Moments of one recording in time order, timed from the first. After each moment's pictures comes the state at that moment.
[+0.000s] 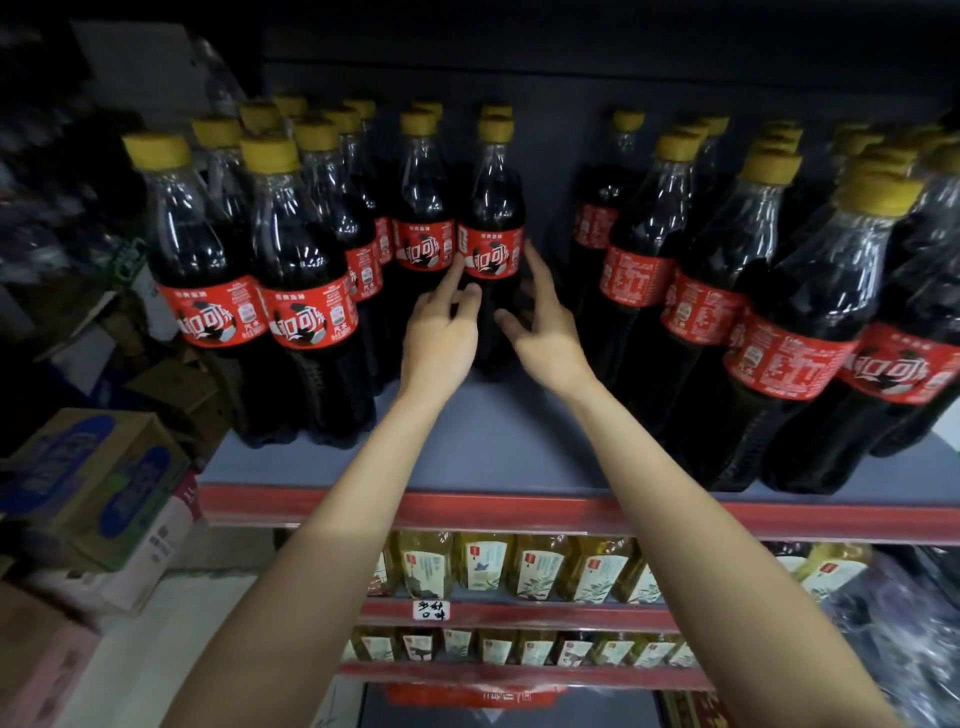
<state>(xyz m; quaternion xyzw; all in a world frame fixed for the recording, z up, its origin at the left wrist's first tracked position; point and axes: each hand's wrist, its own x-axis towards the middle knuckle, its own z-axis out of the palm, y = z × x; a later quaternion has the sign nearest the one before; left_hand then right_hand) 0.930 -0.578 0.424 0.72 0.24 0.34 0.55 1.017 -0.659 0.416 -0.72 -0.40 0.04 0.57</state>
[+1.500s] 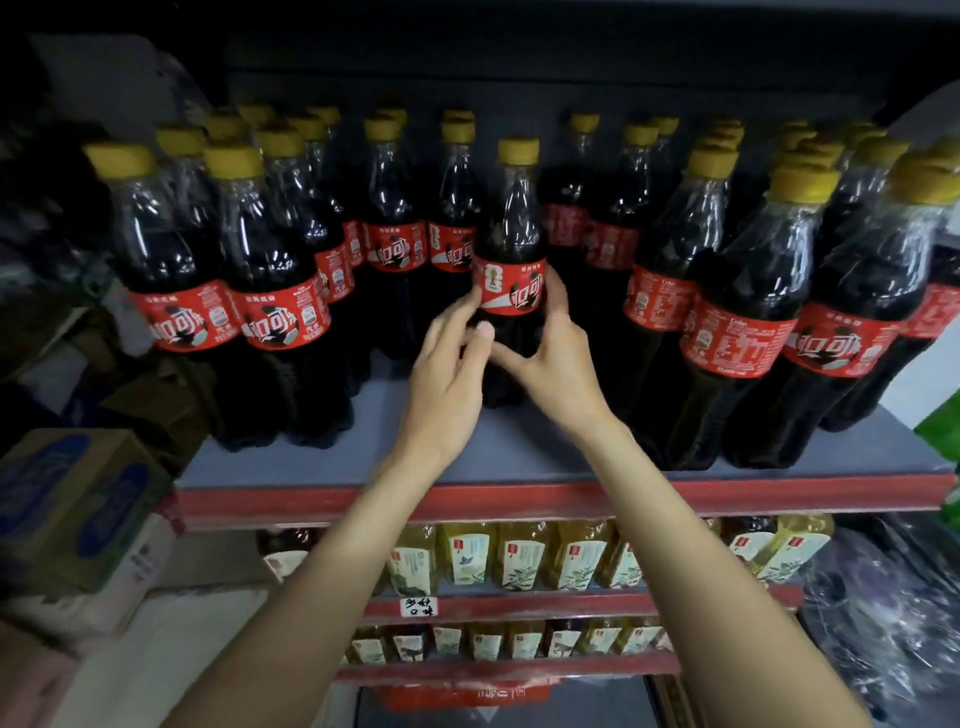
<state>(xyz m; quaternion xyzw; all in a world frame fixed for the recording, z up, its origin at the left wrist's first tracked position) 0.891 -0.635 0.421 0.76 0.11 0.36 0.53 0.992 -0.713 0.422 -0.76 -0.38 -0.03 0.53</state>
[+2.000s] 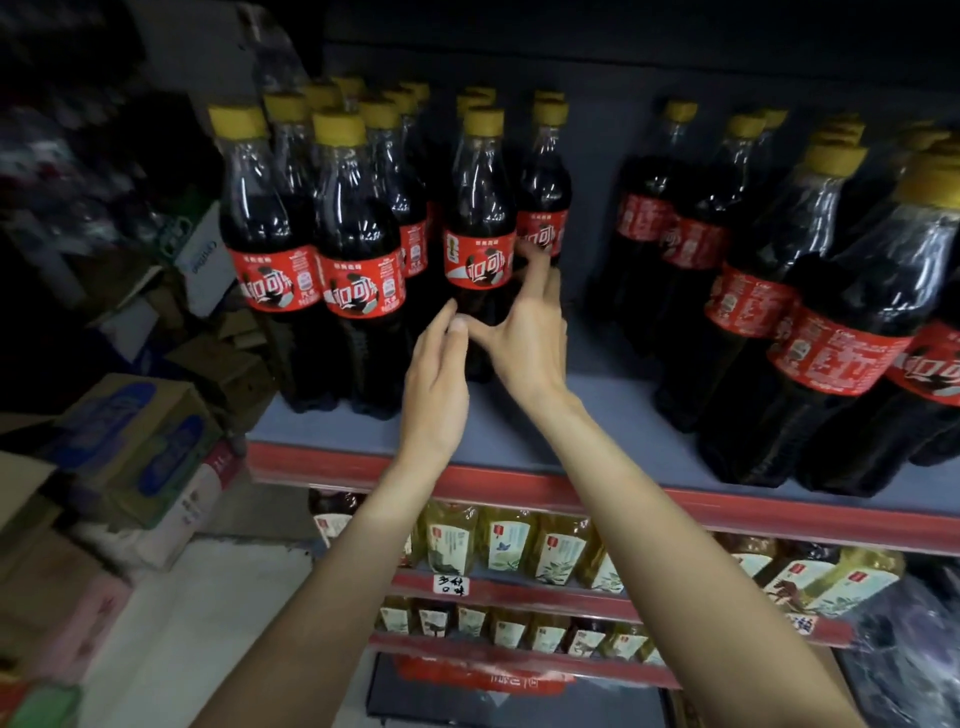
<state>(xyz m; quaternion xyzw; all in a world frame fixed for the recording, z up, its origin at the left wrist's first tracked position) 0.859 -0.602 0.400 0.68 0.25 0.38 0.57 0.950 -0.640 0.427 -0.77 -0.38 -0.09 0.50</state>
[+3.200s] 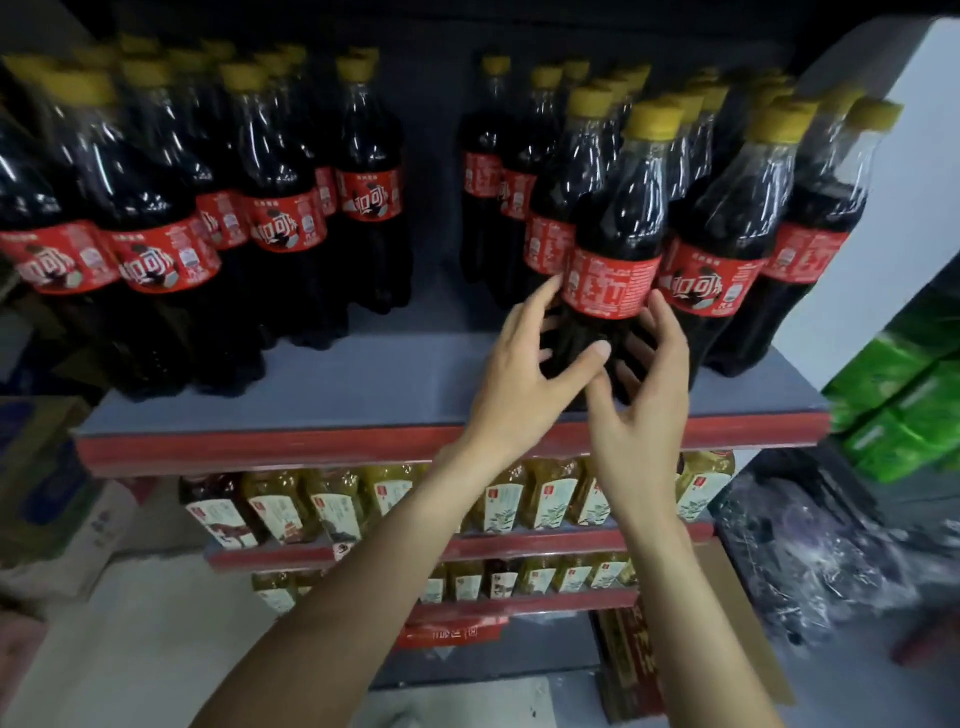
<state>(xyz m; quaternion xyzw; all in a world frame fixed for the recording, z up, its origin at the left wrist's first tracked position) 0.931 -0.761 0.414 0.79 0.03 0.29 0.54 0.957 -0.863 0.402 -0.72 -0.26 -0.18 0.61</state>
